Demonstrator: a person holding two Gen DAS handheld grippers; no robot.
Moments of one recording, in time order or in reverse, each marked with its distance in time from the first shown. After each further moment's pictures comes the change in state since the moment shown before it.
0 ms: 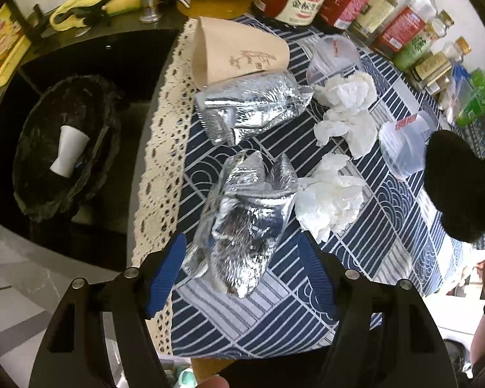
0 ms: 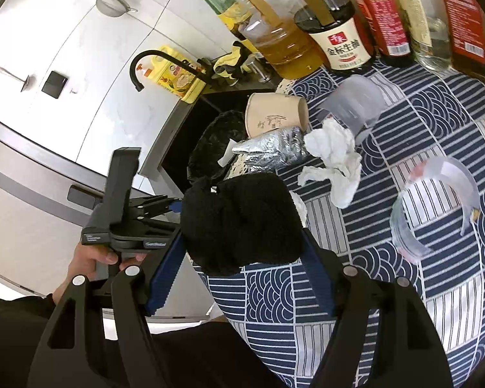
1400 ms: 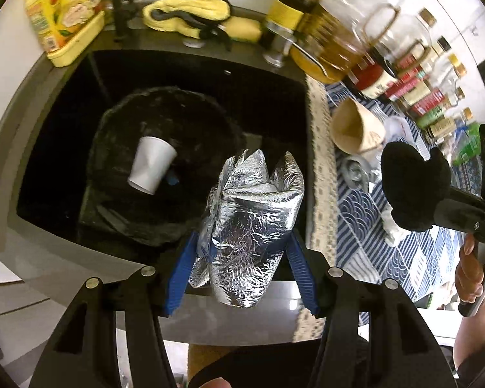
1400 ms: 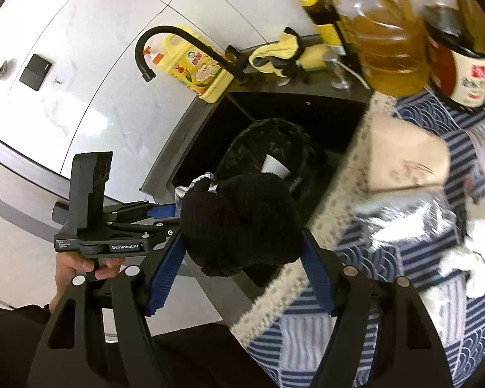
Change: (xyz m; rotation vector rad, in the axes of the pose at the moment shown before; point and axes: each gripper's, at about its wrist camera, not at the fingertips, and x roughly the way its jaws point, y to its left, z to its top) left arm -0.080 0.201 0.006 -0.082 -0.116 -0.066; right arm 0.163 0.128 0.083 -0.047 0.004 -0.023
